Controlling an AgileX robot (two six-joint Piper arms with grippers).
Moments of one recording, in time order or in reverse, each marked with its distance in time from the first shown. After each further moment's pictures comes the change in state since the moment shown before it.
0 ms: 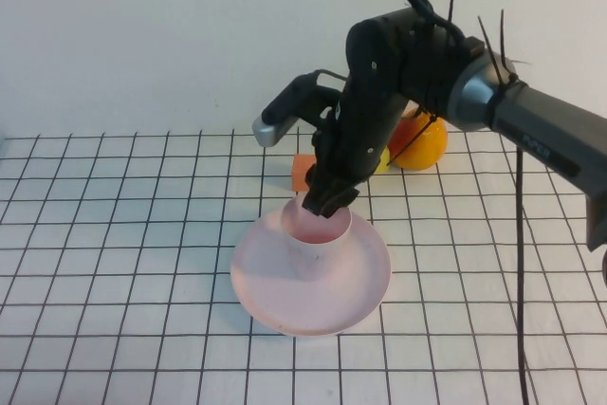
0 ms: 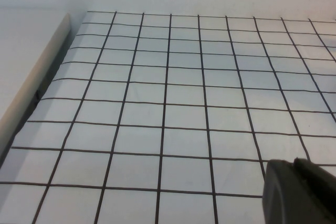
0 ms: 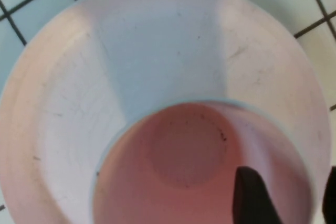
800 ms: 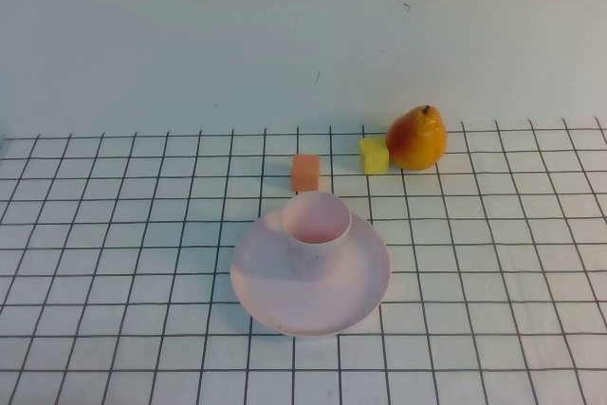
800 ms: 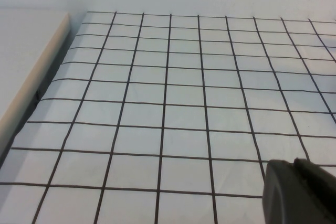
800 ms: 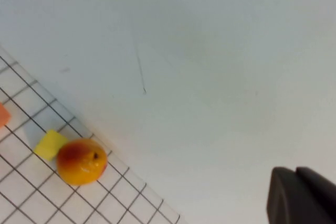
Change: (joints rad) right arm -0.012 -0.609 -0.195 -0.503 0.102 0.080; left arm 0.000 0.000 0.000 0.000 0.000 0.000
